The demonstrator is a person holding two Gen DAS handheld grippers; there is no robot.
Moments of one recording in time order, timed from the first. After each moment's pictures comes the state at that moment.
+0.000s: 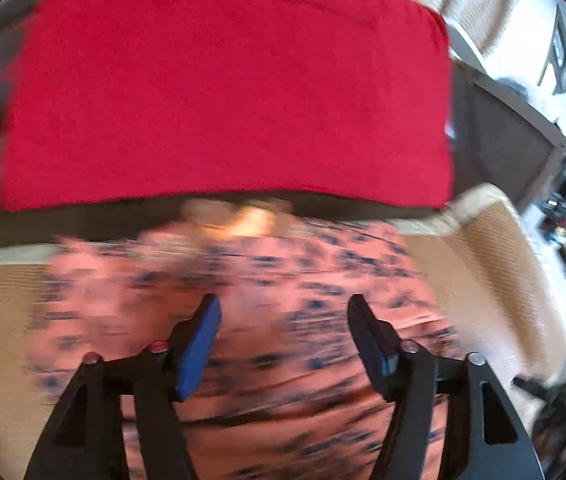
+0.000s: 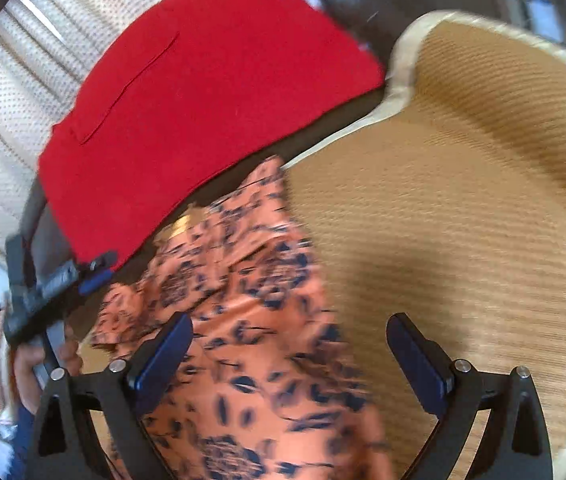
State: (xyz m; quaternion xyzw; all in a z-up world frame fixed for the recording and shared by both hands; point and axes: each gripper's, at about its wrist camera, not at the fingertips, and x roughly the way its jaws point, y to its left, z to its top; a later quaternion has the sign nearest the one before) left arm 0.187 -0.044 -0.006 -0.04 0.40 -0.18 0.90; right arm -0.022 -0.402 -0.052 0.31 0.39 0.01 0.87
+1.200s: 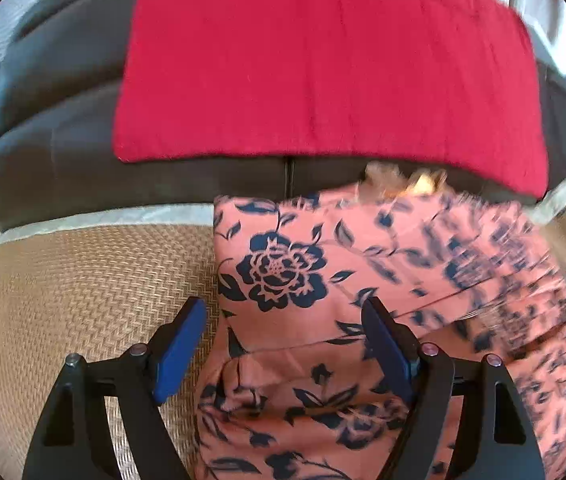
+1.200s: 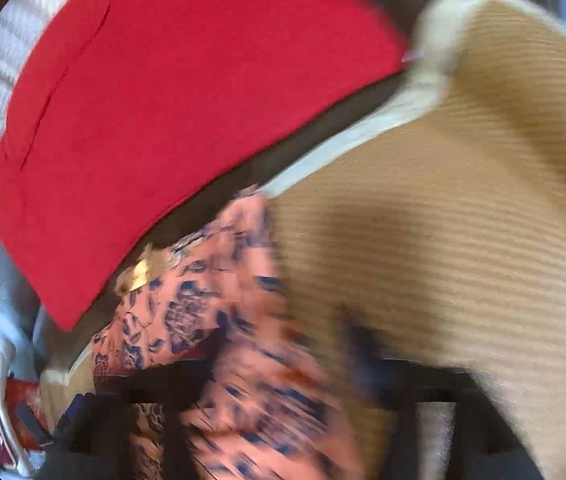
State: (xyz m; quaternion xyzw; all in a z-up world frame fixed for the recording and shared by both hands) left arm 0.189 0.073 -0.071 -0.01 0.41 -0.07 0.91; right arm 0.097 -0.441 -0.065 0.30 0.46 -0.07 0.83
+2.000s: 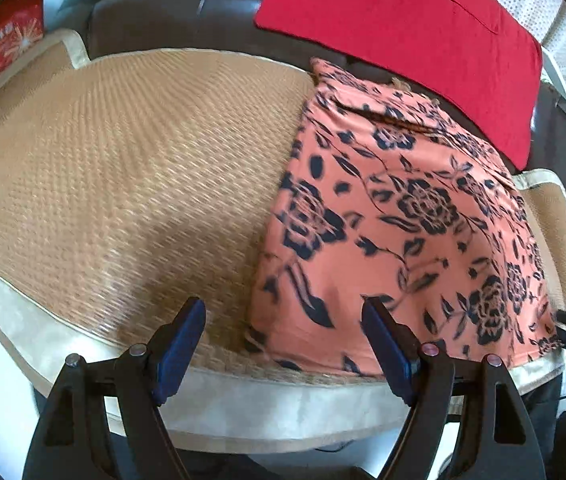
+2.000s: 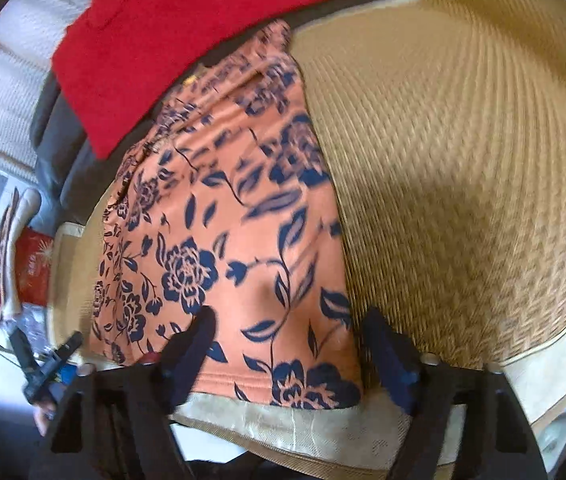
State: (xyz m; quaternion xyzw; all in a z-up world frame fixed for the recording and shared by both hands) left arm -0.087 0.151 -0.100 -0.12 0.50 -0.02 0.86; right arm -0.106 -0.378 -0.121 0.27 0.55 0.09 0.79
